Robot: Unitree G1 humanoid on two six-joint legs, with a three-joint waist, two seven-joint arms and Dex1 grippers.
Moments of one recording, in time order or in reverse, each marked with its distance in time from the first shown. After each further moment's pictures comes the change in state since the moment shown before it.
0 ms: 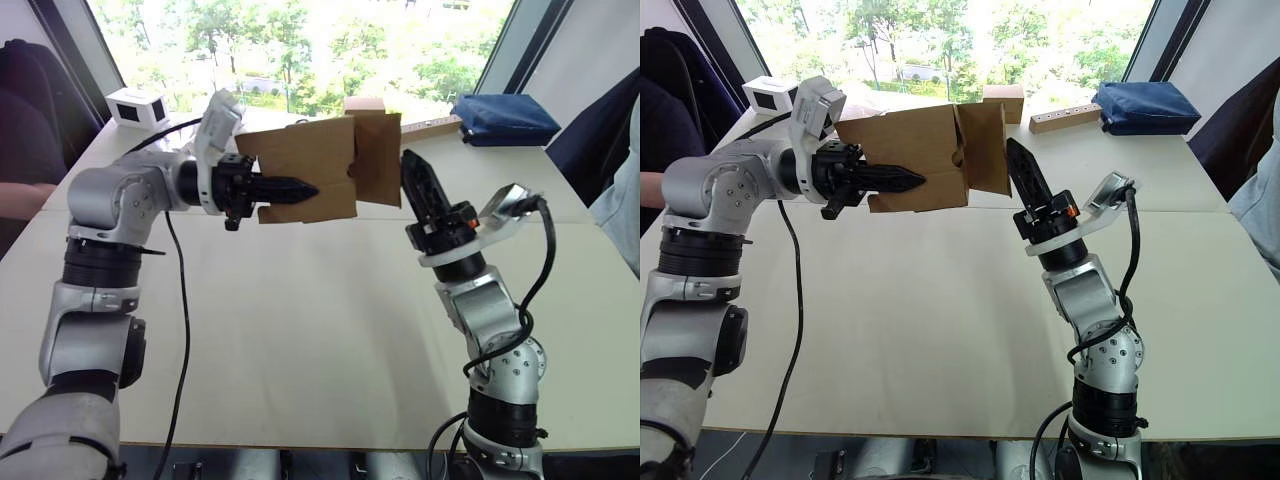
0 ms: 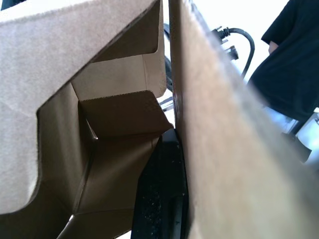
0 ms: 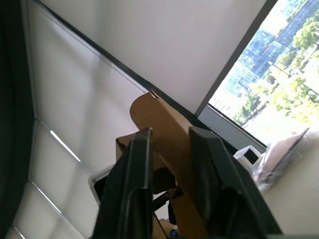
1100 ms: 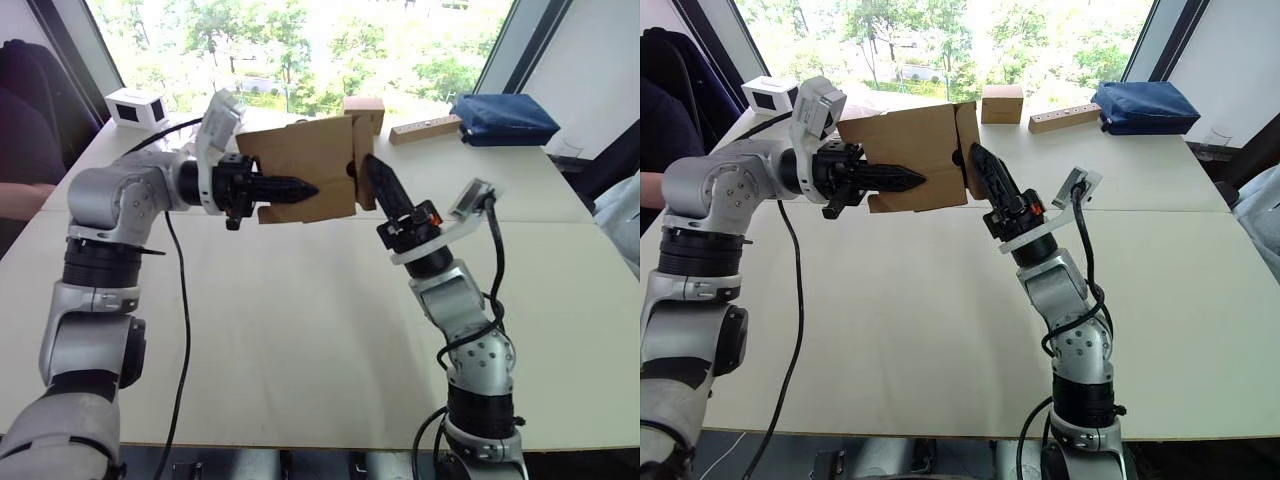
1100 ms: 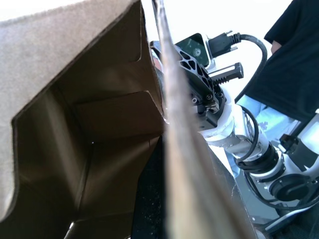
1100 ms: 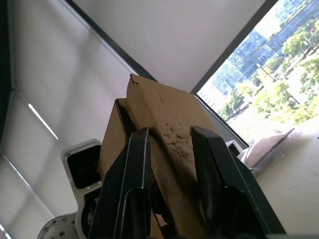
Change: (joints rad) left arm 0.000 0.000 0.001 0.000 0.000 0.003 0.011; right arm -0.039 0.062 0.096 0.034 -0.252 -0.040 0.041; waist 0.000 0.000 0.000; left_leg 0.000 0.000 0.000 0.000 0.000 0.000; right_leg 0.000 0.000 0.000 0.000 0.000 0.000
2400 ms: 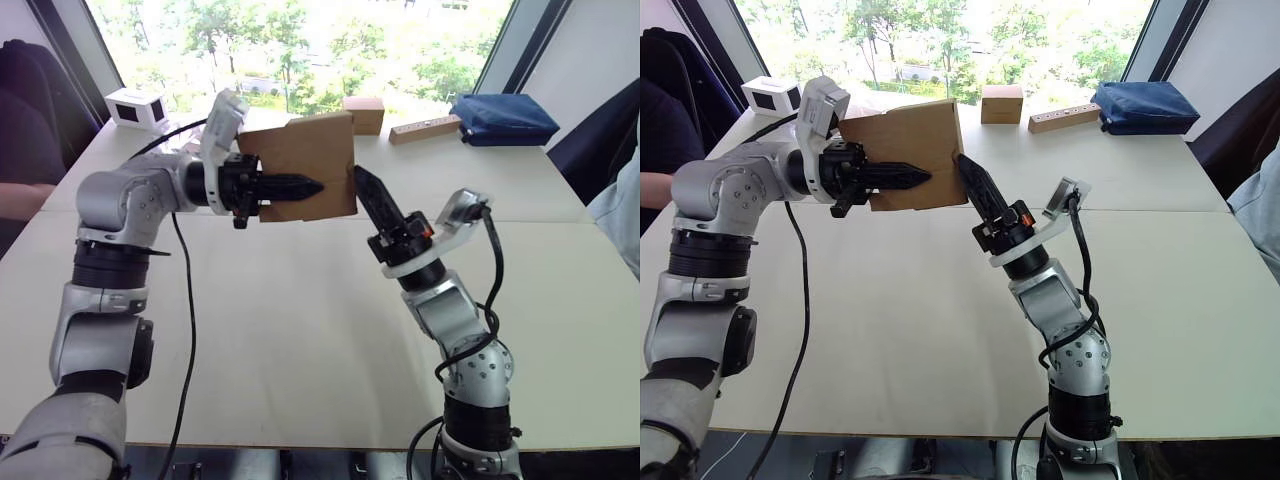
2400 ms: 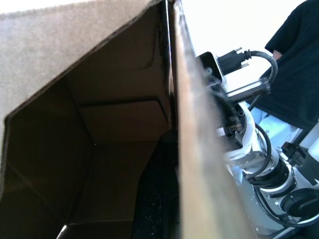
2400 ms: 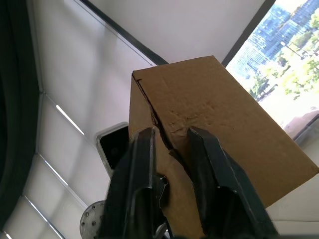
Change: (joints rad) left arm 0.005 -0.038 0.019 0.002 0.000 -0.007 0.029; right arm 0.052 0.033 0.033 -0.043 0.101 0.059 0.003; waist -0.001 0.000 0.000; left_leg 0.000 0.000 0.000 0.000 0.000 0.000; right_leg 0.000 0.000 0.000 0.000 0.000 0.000
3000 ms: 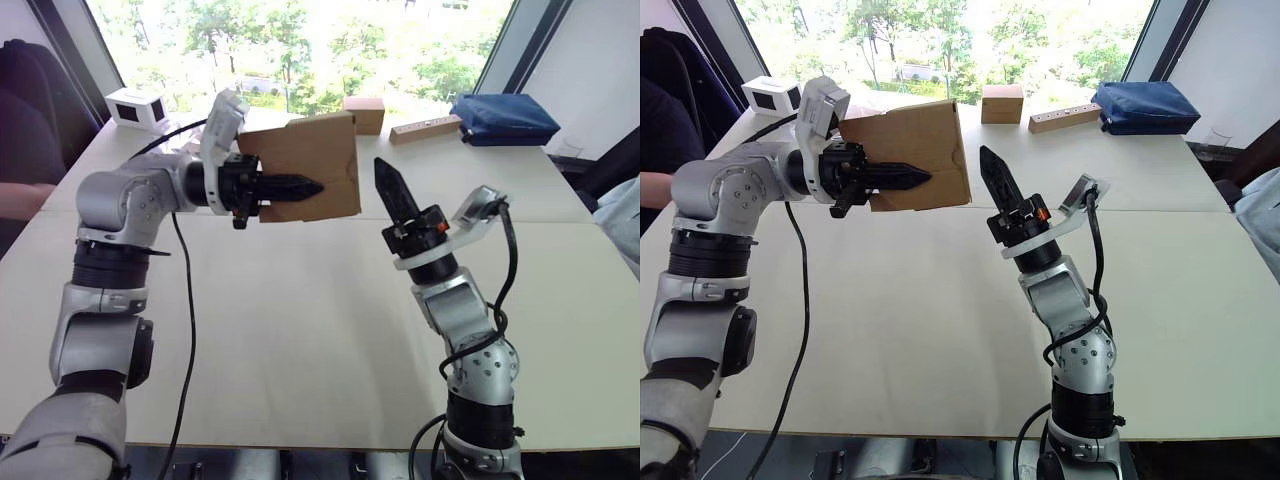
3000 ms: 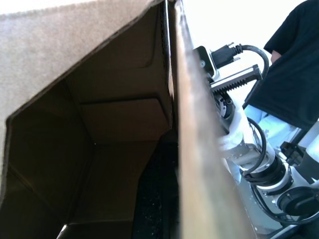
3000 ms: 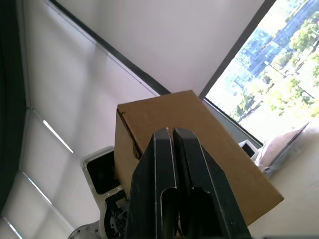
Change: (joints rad) left arm 0.000 0.000 0.000 -0.001 0.000 0.002 -0.007; right arm -0.010 0.002 -0.042 0.003 -0.012 -0.043 -0.025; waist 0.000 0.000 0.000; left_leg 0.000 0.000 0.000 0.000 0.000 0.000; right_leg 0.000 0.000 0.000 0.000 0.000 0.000
